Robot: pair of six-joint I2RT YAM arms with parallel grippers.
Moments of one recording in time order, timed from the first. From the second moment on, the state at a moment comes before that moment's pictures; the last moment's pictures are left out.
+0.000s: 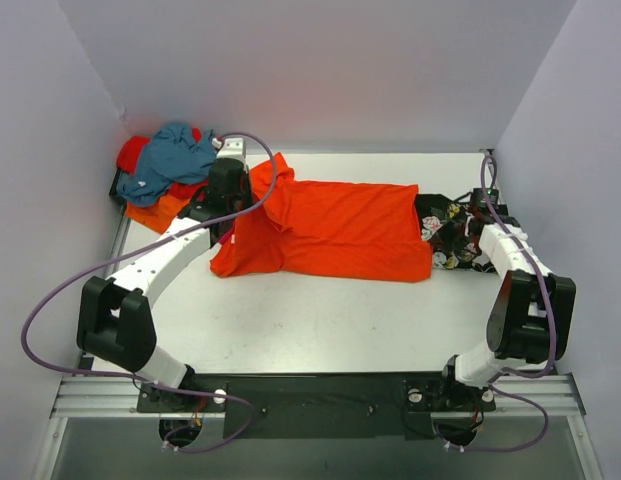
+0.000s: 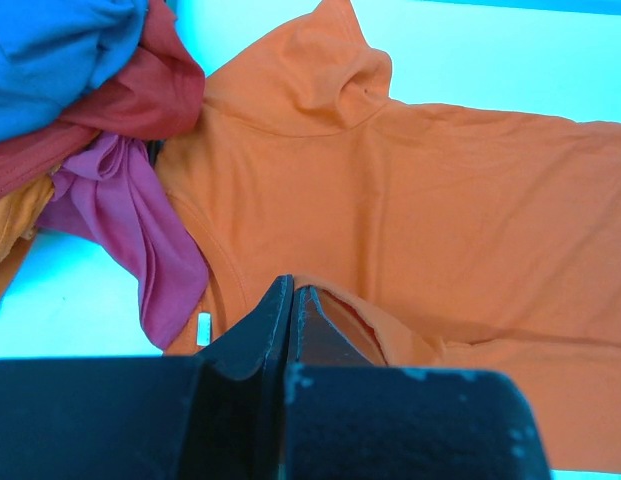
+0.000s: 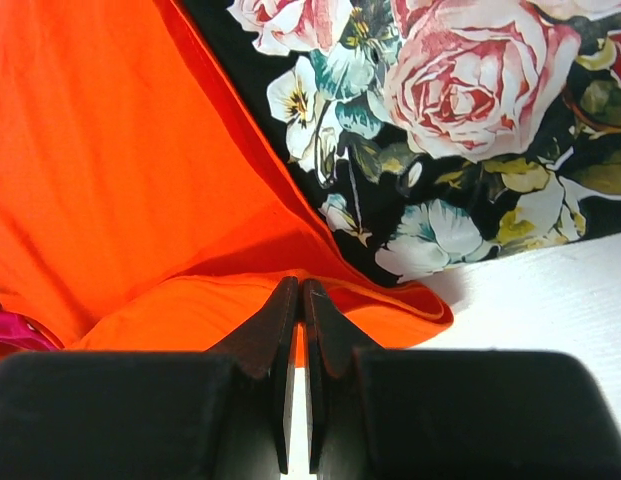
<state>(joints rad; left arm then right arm) -0.40 1.53 1.22 -0.17 -0.30 -0.30 -0.16 1.53 0.98 -0.46 -0.18 0.72</state>
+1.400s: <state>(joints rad) -0.38 1.44 1.18 -0.38 -0.45 -0.31 -0.11 1.71 1.08 -0.44 -0.20 0.71</state>
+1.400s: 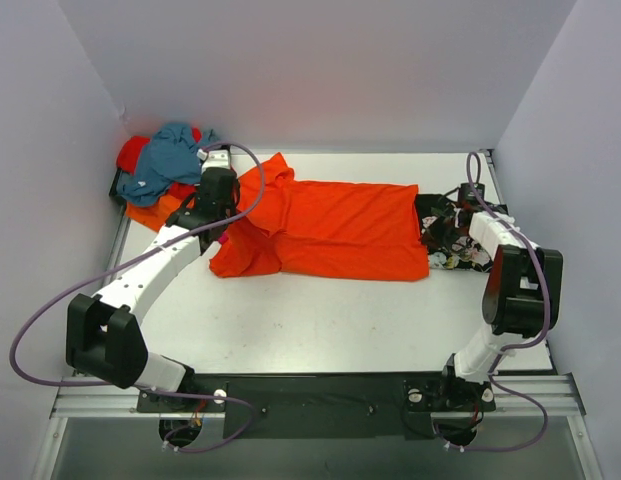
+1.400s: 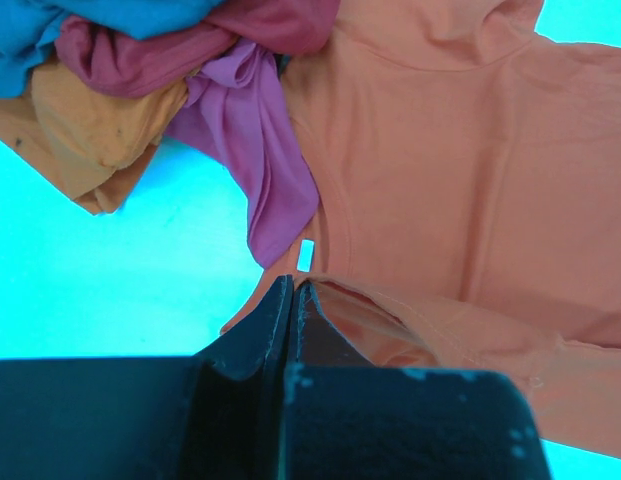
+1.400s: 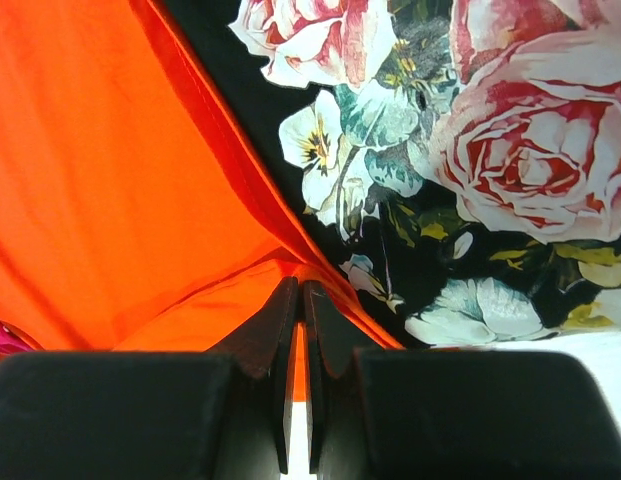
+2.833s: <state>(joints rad) -0.32 2.10 1.65 -0.30 -0.22 -0.28 -0.05 1.33 0.61 -0.37 -0.08 0.79</state>
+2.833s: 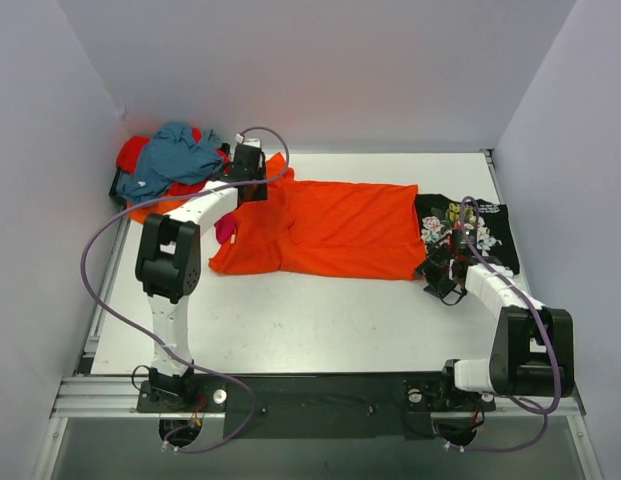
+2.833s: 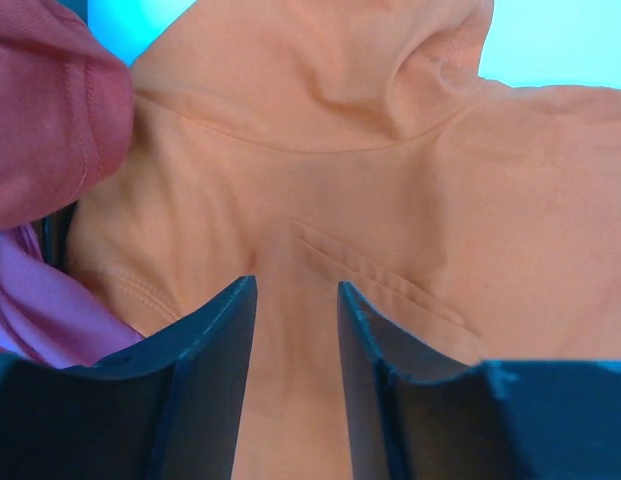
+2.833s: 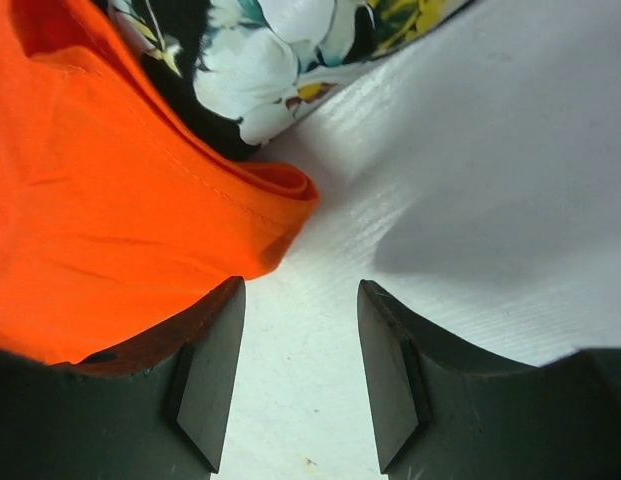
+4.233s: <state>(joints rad) -0.29 1.22 0.64 -0.37 -0.18 -0.85 -0.19 1.36 0.61 -0.32 -0.09 0.76</state>
